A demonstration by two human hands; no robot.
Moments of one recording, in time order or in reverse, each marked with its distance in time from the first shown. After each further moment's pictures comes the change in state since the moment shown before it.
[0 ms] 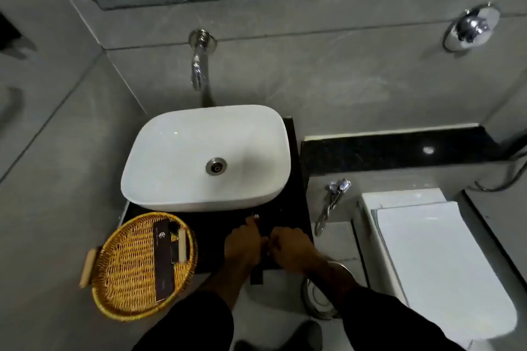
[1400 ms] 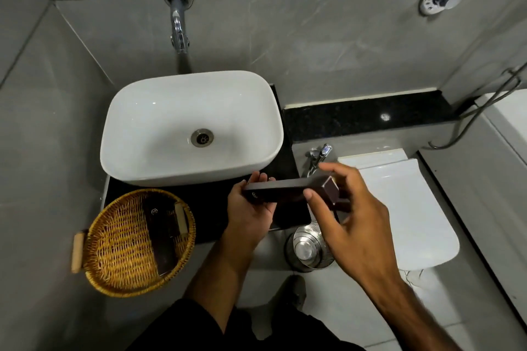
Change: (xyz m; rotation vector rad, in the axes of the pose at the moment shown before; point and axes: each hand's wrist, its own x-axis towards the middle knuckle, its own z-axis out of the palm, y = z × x) left_hand -0.040 0.011 -0.041 -2.411 -0.303 -0.400; right_hand -0.168 -0.078 -0.062 0.377 0.821 -0.076
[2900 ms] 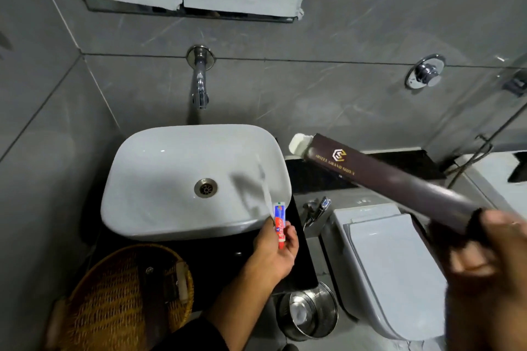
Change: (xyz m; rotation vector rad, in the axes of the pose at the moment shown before) left_hand 0.014 0.015 0.049 0.118 0.027 -0.278; right_hand 0.037 -0.032 -0.042 1.080 0.683 0.235
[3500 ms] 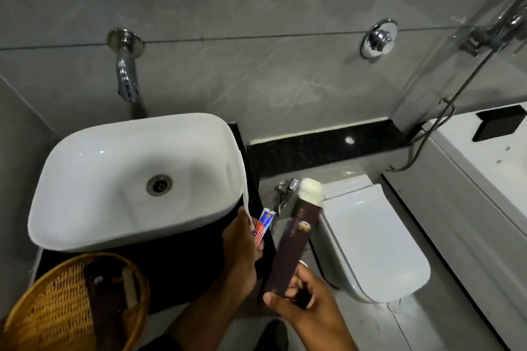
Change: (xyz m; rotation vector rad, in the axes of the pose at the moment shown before) left_hand 0.026 -0.060 0.008 0.740 0.306 0.549; right_hand -0.023 0.091 -0.085 -0.701 -0.522 0.601
